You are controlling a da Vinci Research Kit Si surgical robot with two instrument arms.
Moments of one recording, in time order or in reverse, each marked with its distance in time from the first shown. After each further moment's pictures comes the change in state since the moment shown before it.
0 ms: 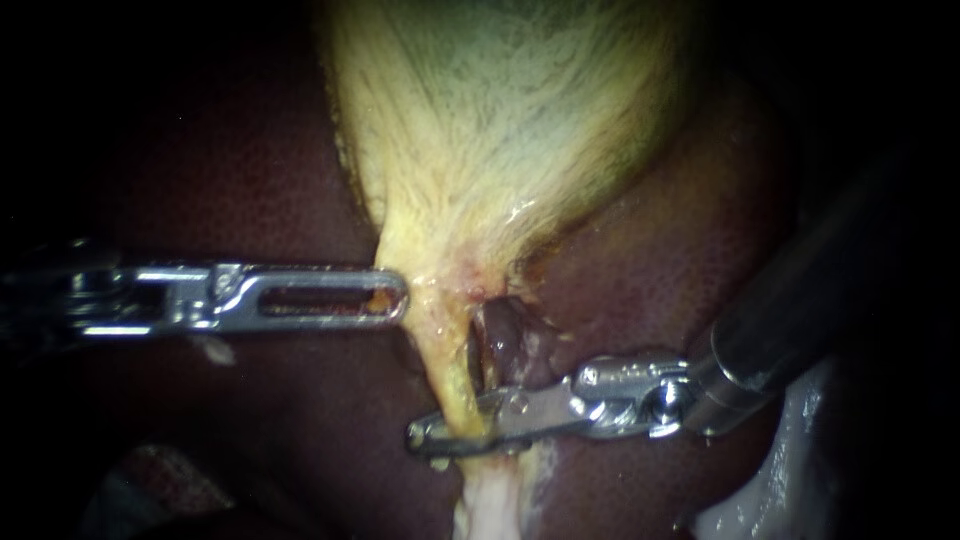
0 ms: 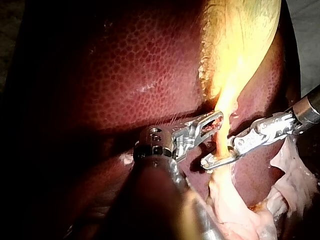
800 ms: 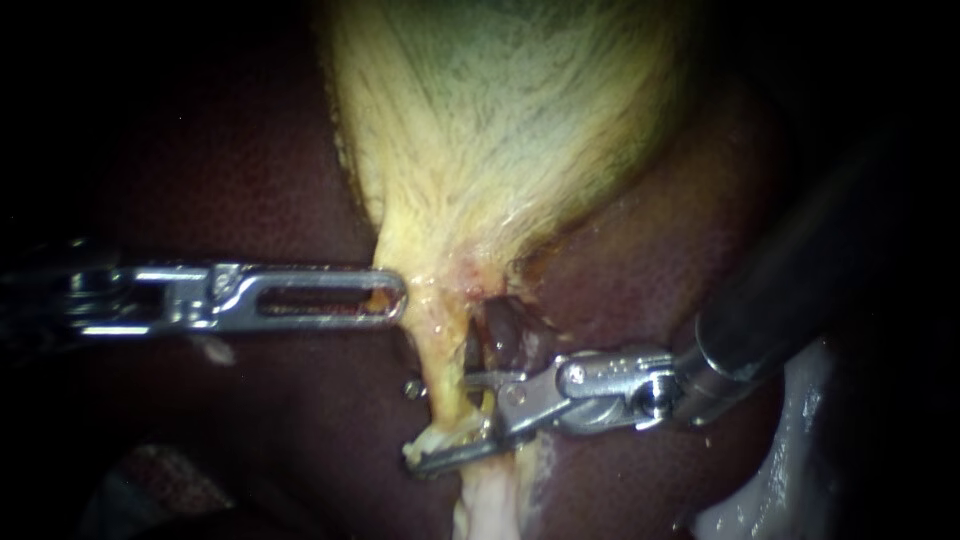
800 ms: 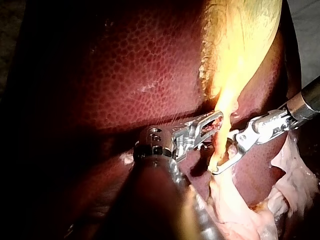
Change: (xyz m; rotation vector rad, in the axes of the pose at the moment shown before) right arm 0.002 0.000 0.000 0.018 0.132 -0.186; left arm 0.000 0.000 0.000 0.001 0.001 0.000
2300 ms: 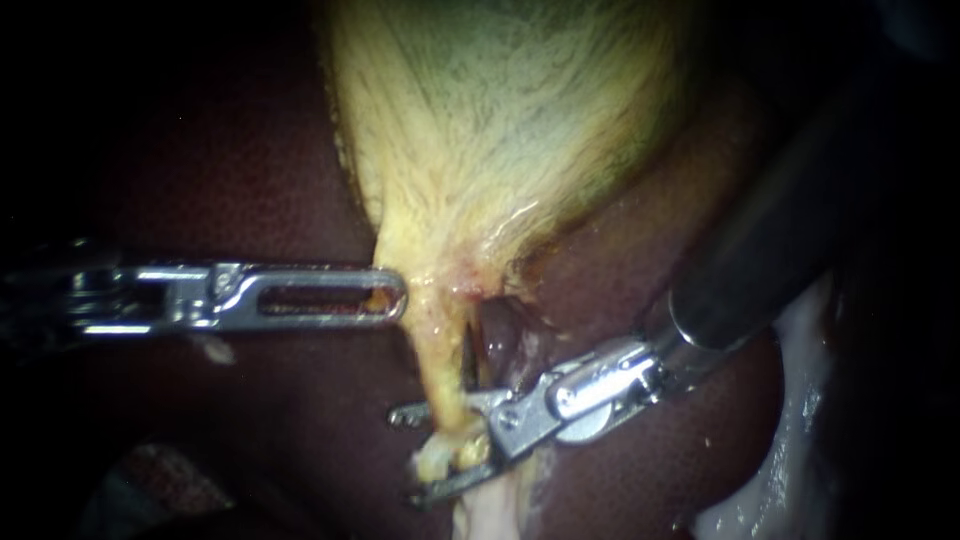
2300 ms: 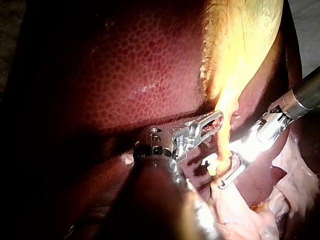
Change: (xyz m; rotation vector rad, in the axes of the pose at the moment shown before) right arm -0.002 -0.002 0.001 0.173 -0.020 -0.273; left arm 0.000 0.000 0.000 0.000 -0.001 0.001
